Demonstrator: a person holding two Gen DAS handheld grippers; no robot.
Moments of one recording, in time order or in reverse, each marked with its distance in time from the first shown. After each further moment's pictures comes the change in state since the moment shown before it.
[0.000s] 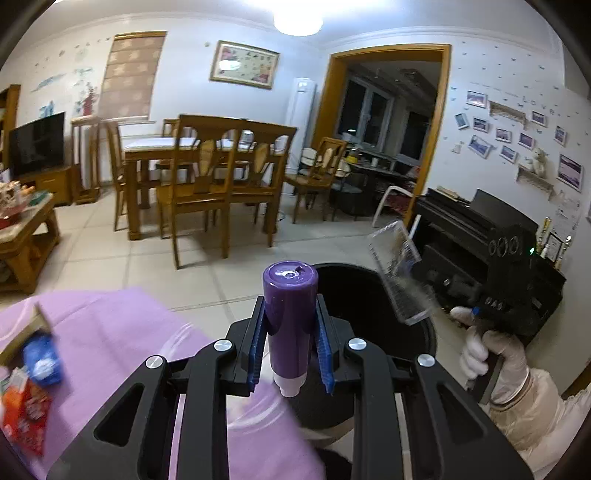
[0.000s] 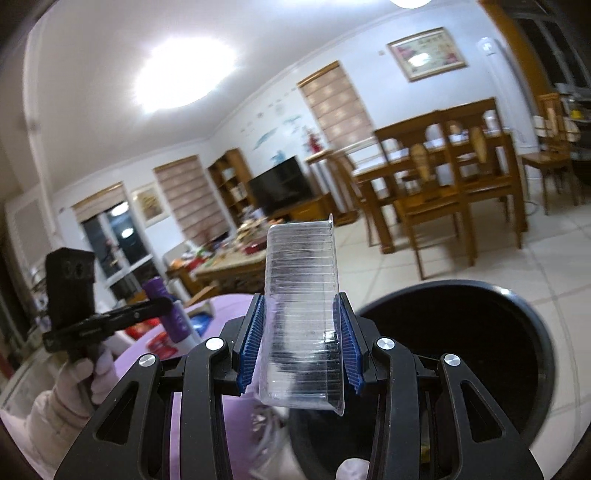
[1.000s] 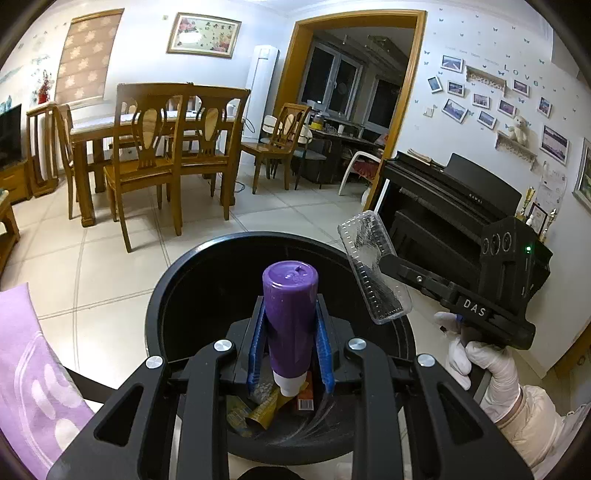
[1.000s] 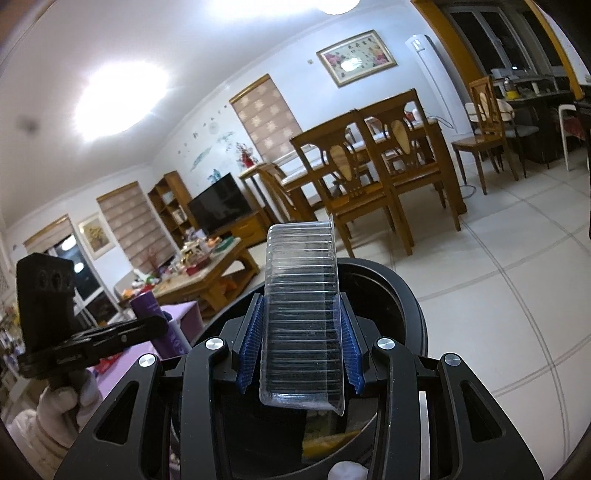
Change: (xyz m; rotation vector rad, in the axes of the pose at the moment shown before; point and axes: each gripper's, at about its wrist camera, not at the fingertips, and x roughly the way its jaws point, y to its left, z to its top) left arm 0.109 -0.084 -0.012 0.047 0.127 -0.117; right arm -0.037 -0.107 -0.055 0.122 -0.048 -0.203
